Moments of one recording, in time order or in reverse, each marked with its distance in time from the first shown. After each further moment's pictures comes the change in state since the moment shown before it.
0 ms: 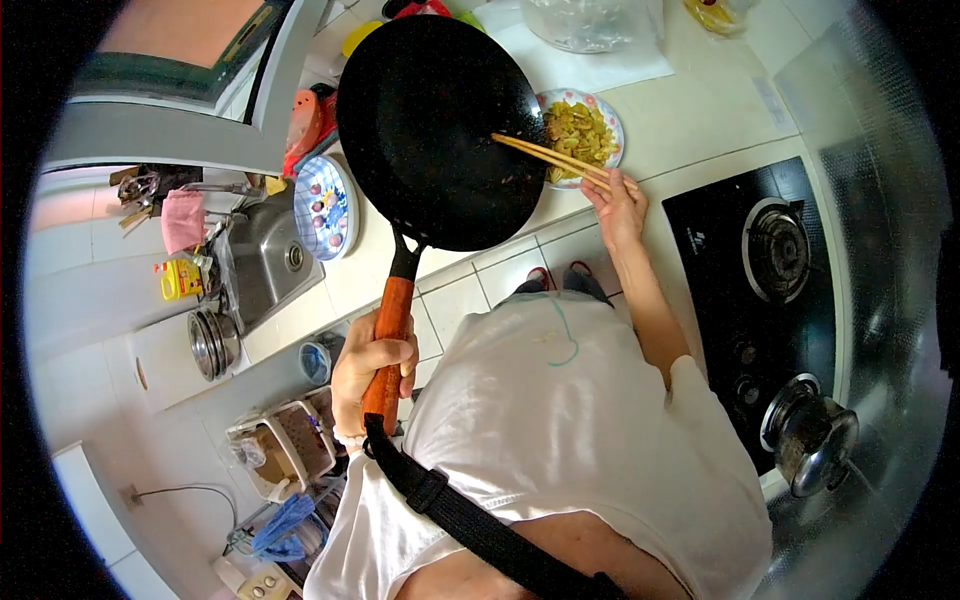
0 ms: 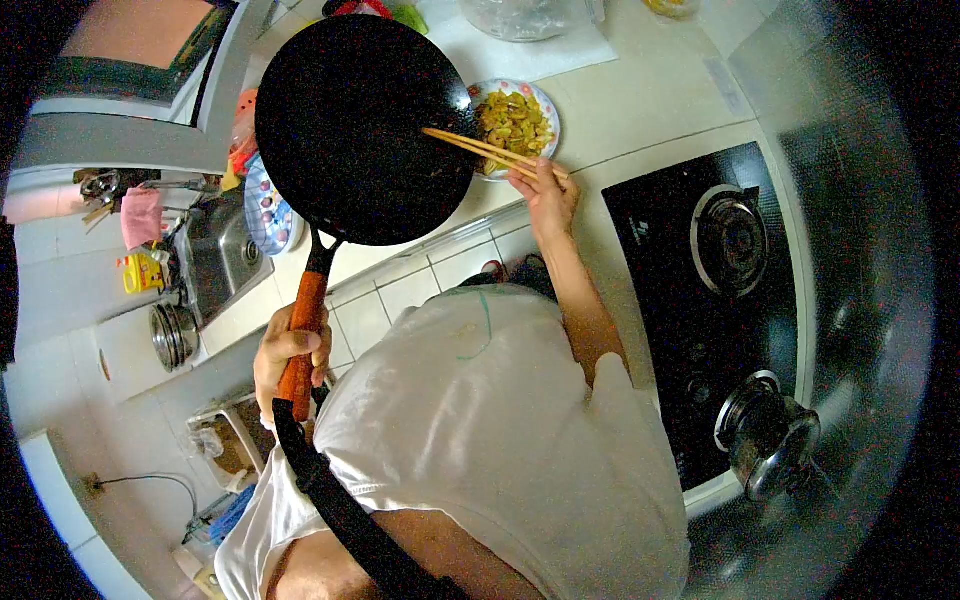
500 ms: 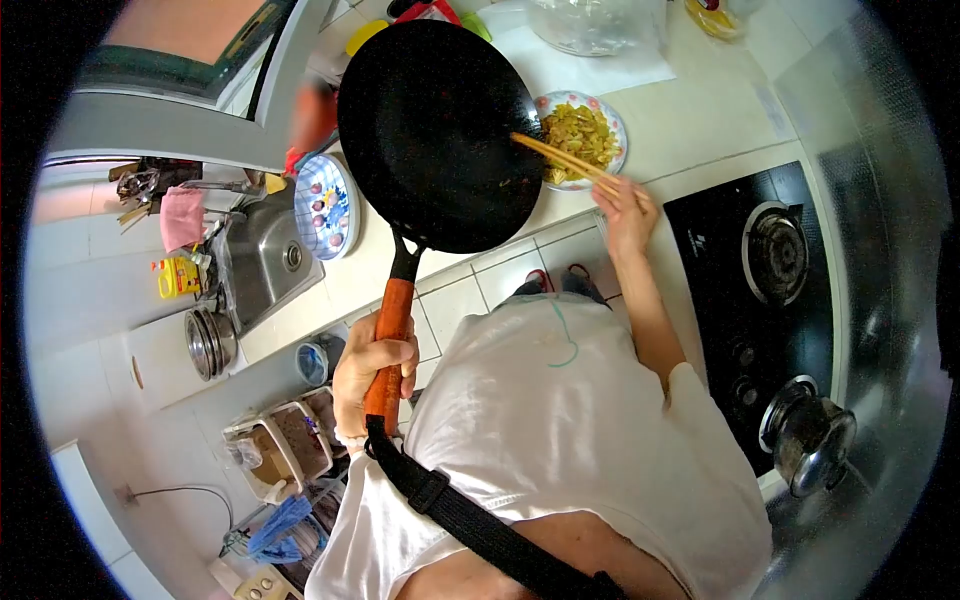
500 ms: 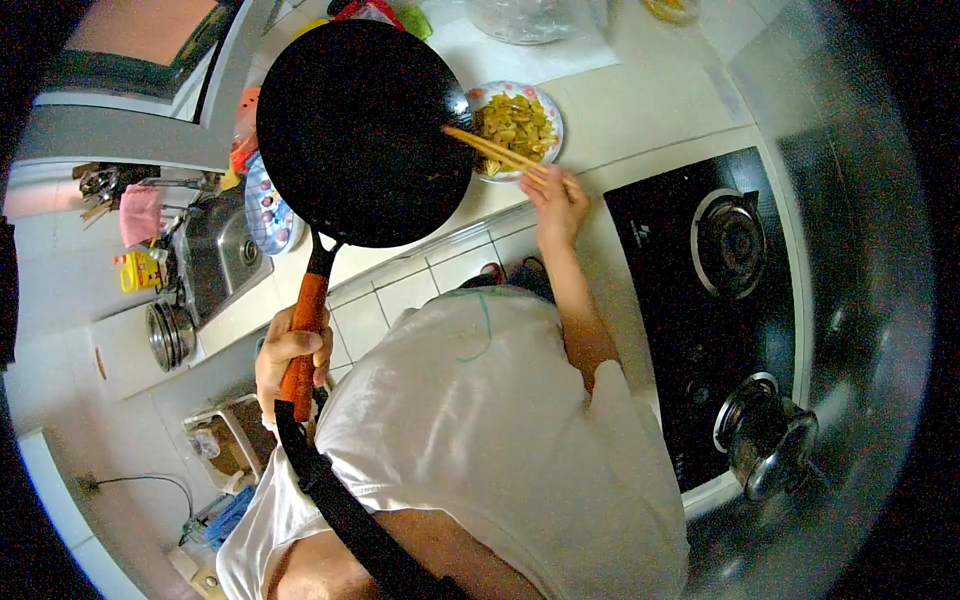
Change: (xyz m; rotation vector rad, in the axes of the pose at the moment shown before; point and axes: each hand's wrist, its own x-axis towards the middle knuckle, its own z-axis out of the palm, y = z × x) left_hand -0.002 -0.002 -0.007 -0.030 0.016 -0.004; right_hand -0.010 0.000 -0.001 -0.041 0.122 -0.116
